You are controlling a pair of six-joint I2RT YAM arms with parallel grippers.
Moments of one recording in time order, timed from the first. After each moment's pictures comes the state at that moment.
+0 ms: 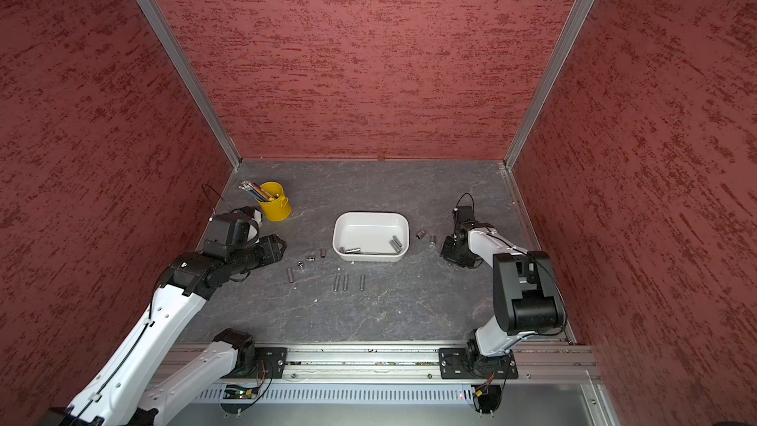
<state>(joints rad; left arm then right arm) -0.27 0.86 0.91 -0.92 0.02 -0.53 0.05 1.58 0.84 -0.59 -0.07 0.49</state>
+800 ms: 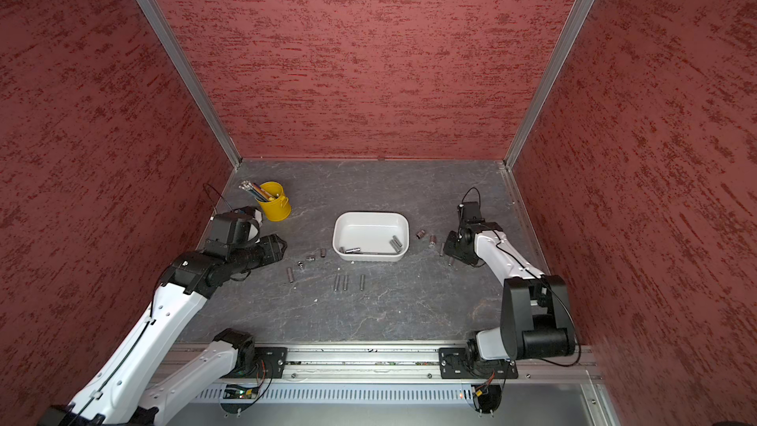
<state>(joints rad) -0.27 0.87 0.91 -0.92 0.02 -0.53 0.06 1.41 0.90 -0.70 -0.08 0.50</state>
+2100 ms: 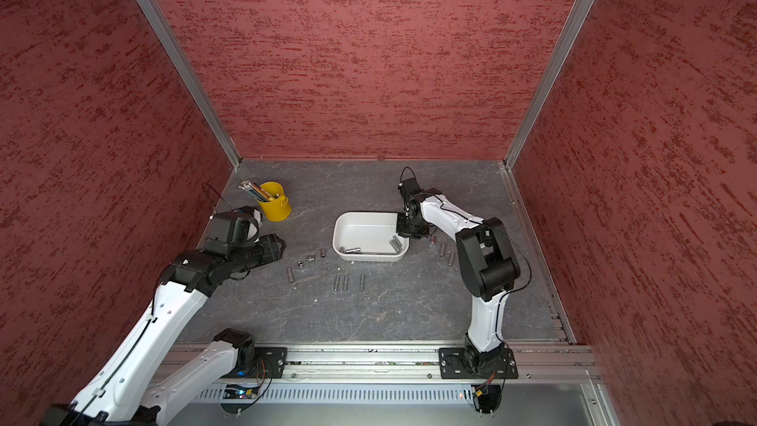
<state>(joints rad) -0.25 0.87 0.91 -0.92 0.03 -0.52 0.40 1.90 1.39 -0.81 -0.12 0.52</state>
